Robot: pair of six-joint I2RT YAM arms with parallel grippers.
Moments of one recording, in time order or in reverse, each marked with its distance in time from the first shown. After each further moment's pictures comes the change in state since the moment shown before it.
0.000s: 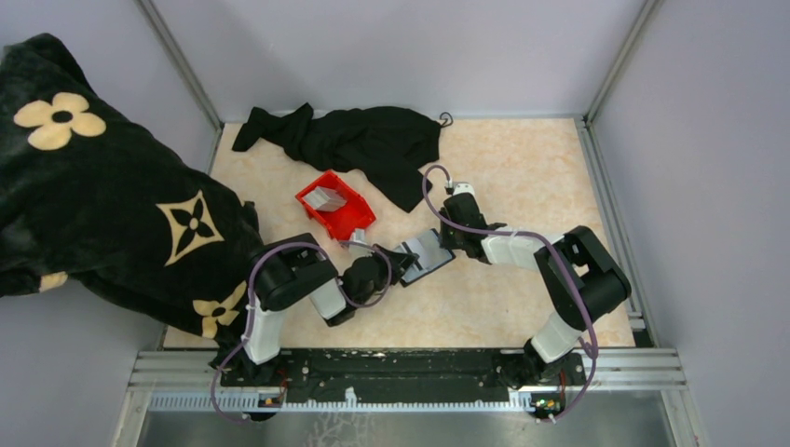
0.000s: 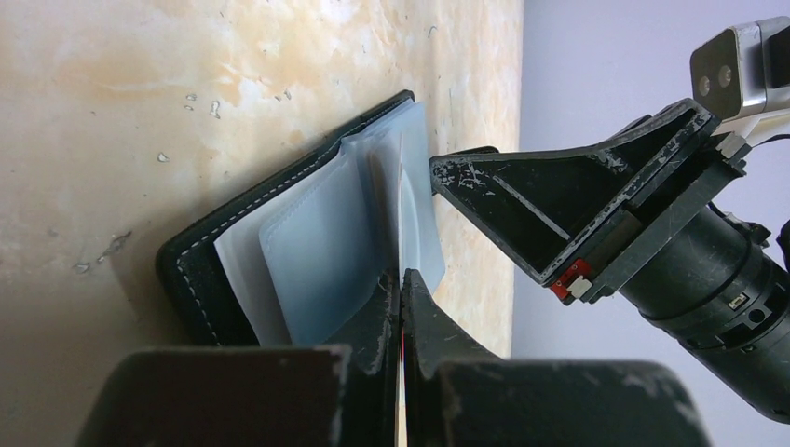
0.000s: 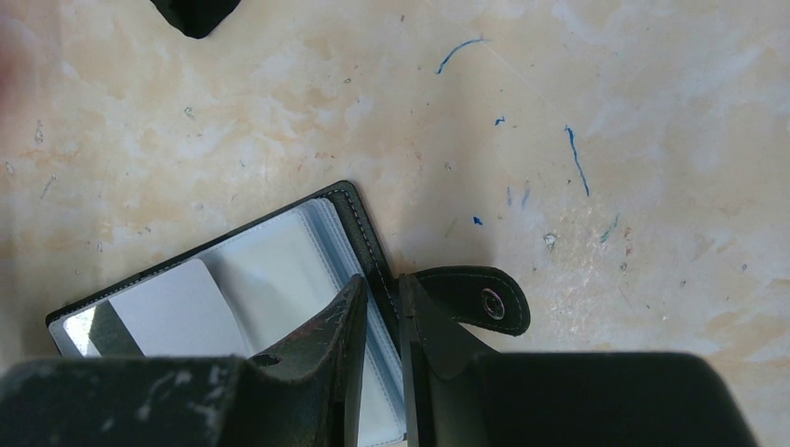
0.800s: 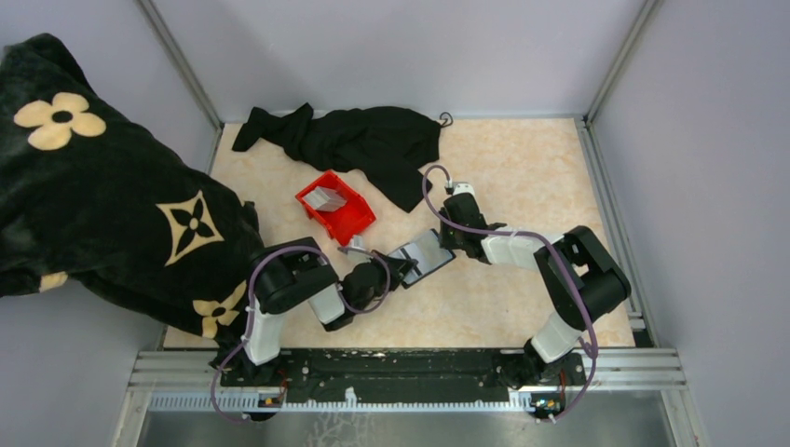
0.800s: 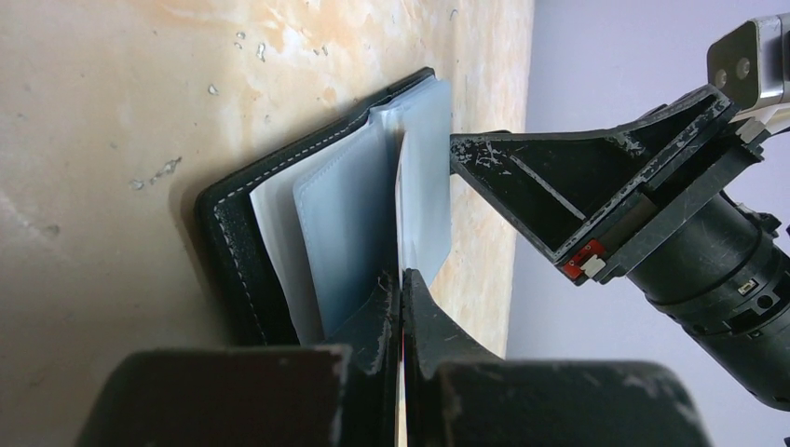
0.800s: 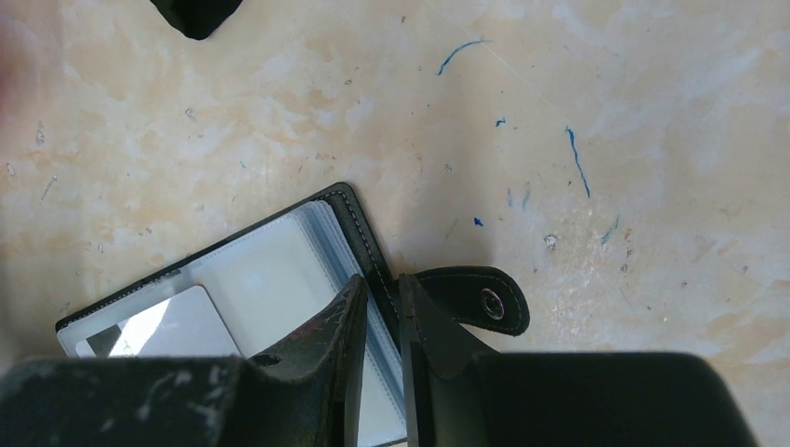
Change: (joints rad) left arm -0.036 -0.006 -0.032 -0.009 -0.027 -0.055; right arm 0.000 0.000 0.000 0.003 0.000 0.000
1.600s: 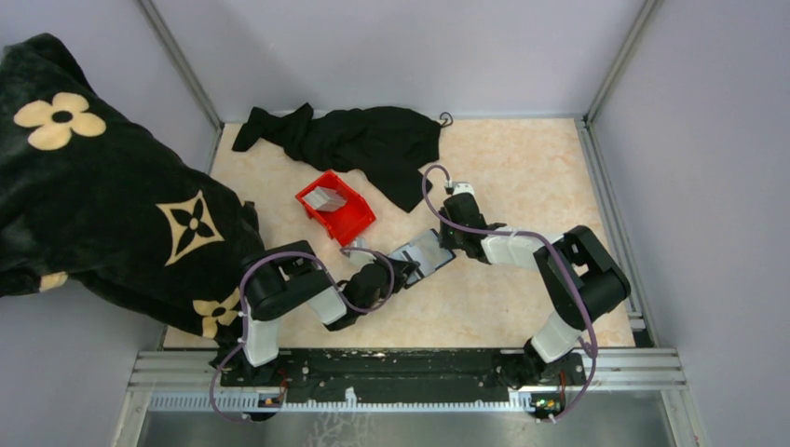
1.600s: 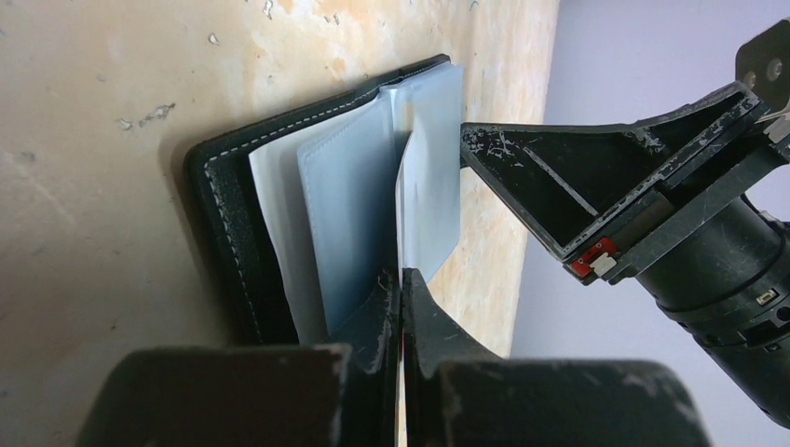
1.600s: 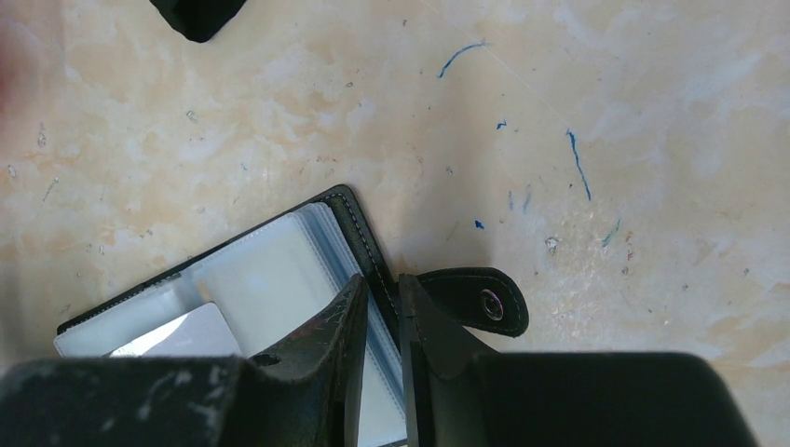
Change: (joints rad) left arm -0.039 -0.063 0.028 -0.165 -0.077 -0.066; right arm 0.000 0.003 0.000 0.006 0.000 0.000
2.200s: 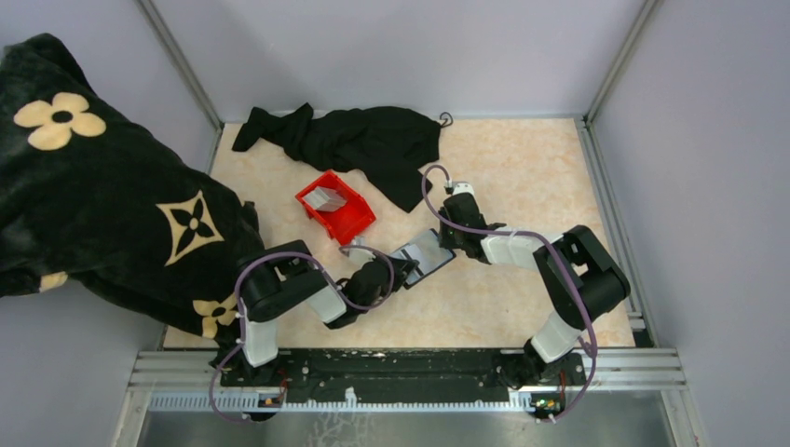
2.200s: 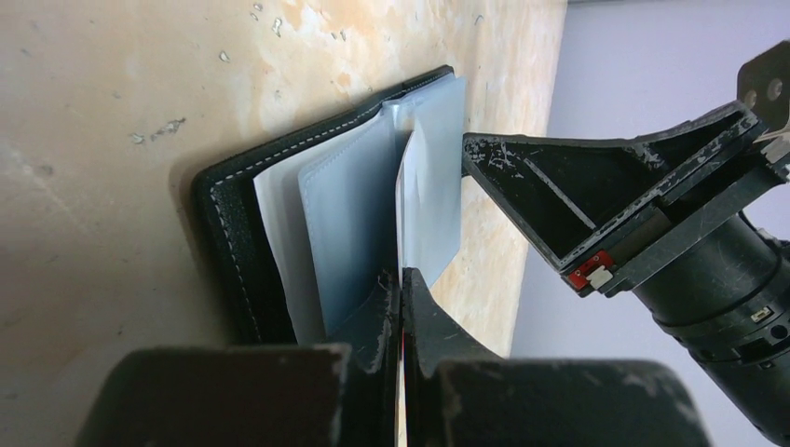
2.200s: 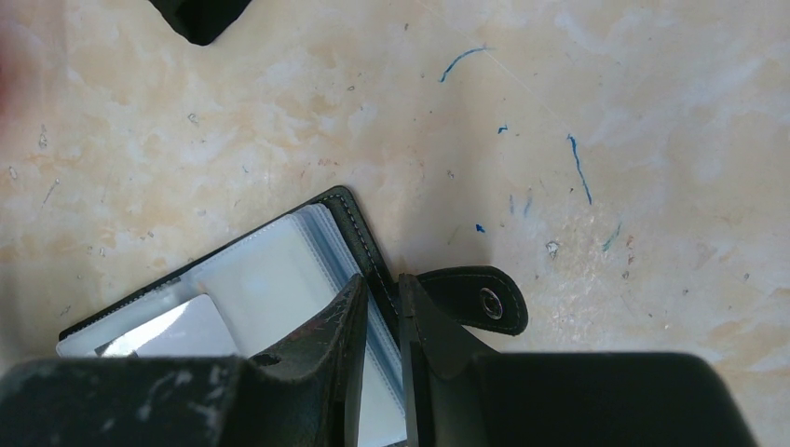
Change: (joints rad) left arm 0.009 -0.016 0.013 -0.050 -0.006 -0.014; right arm 0.000 0.003 0.000 0.006 0.000 -0.005
